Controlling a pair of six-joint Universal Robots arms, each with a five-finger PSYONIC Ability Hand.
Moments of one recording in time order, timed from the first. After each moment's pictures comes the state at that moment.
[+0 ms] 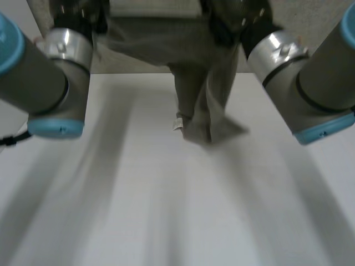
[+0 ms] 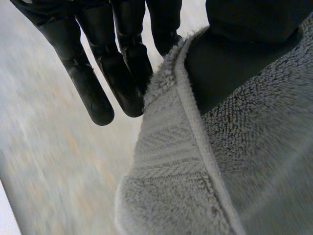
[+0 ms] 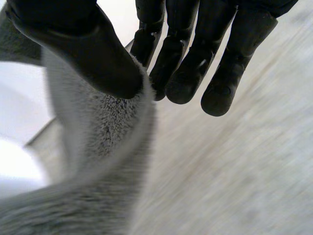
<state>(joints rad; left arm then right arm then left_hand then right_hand) 4.25 -1.97 -1.17 3.59 -1.68 3.44 2.09 -1.15 1.05 -0.26 1.31 2.85 1.19 1.22 1.22 1.22 1.03 1.34 1.33 1.34 1.34 1.16</state>
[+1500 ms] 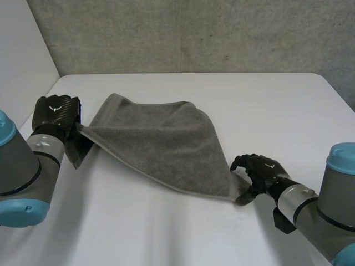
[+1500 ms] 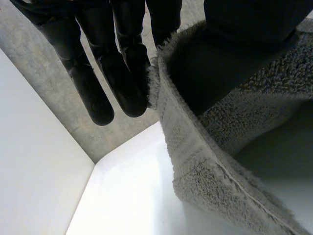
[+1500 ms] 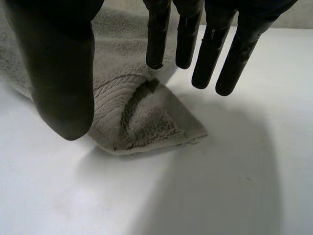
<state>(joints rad) 4.45 -1.86 -1.77 3.58 -1.67 3.43 1.89 -1.20 1.89 -0.22 1.34 3.23 1.20 1.22 1.22 1.22 1.03 0.47 0.47 0.48 0.47 0.31</state>
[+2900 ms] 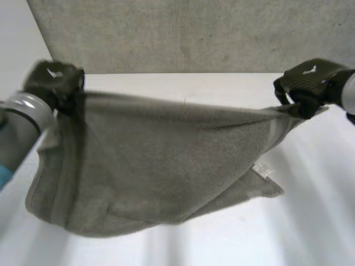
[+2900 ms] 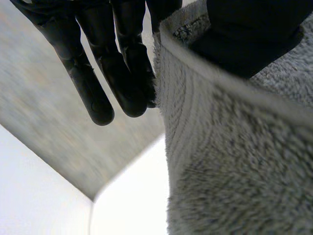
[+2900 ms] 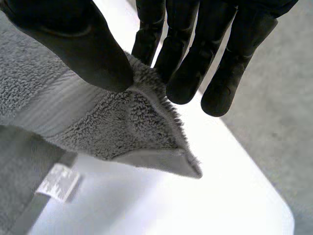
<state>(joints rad) 4.45 -1.79 -1.45 3.13 -1.53 3.58 1.74 -1.24 1.02 0.67 1.23 2.46 1.20 1.22 1.22 1.22 1.03 1.32 1.33 1.34 1.34 1.16</state>
